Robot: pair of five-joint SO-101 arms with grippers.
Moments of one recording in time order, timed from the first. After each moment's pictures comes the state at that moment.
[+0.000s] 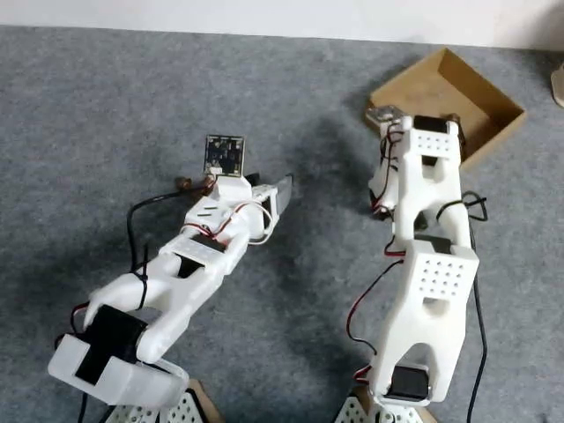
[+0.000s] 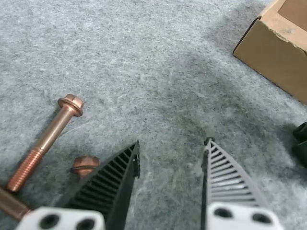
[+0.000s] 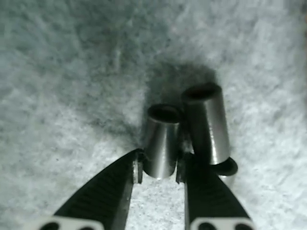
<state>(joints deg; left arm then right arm) 16.3 -2.6 56.3 -14.5 20.8 1.8 41.6 -28.5 85.1 30.1</state>
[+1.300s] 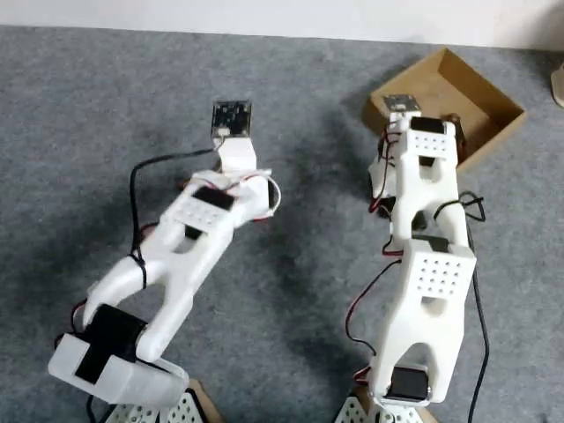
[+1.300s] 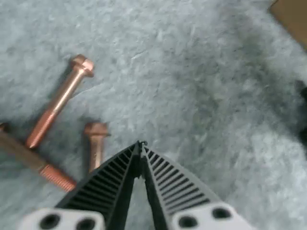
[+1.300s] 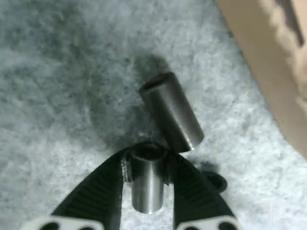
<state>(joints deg) 14.5 -2.6 31.9 32.4 25.5 1.1 43.8 -28.4 78.7 13.6</state>
